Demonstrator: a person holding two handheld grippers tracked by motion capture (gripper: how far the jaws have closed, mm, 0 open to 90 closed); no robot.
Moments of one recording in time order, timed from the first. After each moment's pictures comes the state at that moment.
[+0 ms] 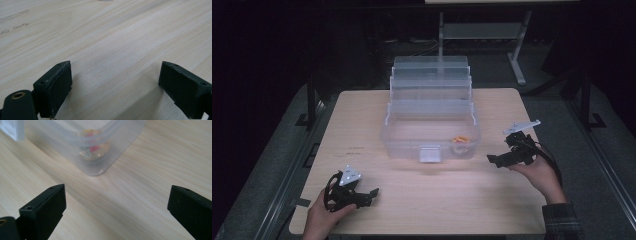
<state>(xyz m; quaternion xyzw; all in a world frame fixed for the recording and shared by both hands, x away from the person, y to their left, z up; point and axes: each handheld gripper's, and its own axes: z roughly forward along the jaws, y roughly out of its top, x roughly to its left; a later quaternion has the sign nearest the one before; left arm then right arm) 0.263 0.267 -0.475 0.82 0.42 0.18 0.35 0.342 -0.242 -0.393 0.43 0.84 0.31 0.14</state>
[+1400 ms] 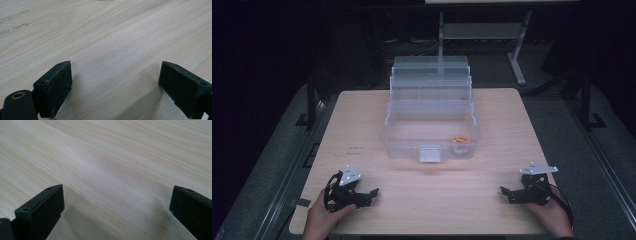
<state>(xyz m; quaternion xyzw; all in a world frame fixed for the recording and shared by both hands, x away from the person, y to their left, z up) 0.263 0.267 -0.475 0.82 0.42 0.18 0.35 0.266 -0.283 -0.478 0.47 0.80 0.32 0.18</state>
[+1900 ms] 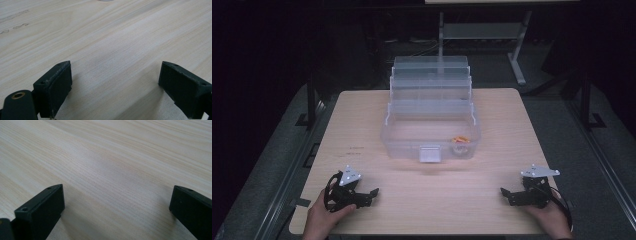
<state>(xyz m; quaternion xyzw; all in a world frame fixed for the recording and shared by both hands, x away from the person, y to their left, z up) 0.263 0.267 -0.475 0.82 0.42 0.18 0.35 0.262 -0.286 -0.484 0.47 0.80 0.33 0.18</state>
